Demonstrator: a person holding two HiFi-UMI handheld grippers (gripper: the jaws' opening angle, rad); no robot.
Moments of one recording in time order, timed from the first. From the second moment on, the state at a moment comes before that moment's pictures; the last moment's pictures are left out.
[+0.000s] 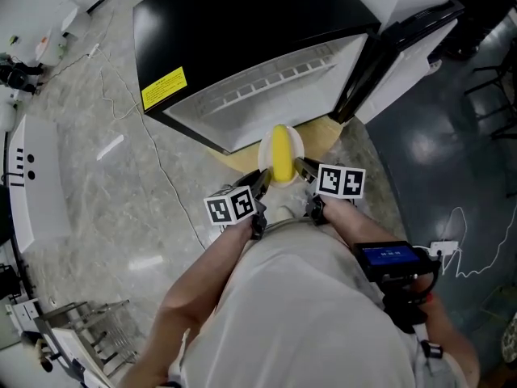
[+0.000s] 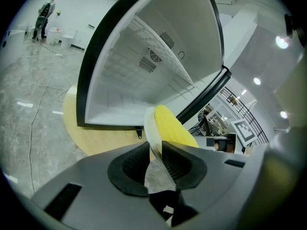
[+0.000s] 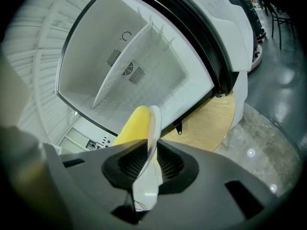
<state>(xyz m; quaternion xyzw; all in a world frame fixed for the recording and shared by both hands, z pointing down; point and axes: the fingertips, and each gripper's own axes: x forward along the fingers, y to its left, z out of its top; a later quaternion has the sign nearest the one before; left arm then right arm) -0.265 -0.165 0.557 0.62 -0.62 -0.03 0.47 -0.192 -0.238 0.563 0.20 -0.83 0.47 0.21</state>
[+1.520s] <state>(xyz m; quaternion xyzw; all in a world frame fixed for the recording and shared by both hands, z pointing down) -0.299 -0.232 0.615 0.60 -0.65 0.05 0.47 -0.227 -0.305 0.620 0.19 -0.82 0.49 0.24</state>
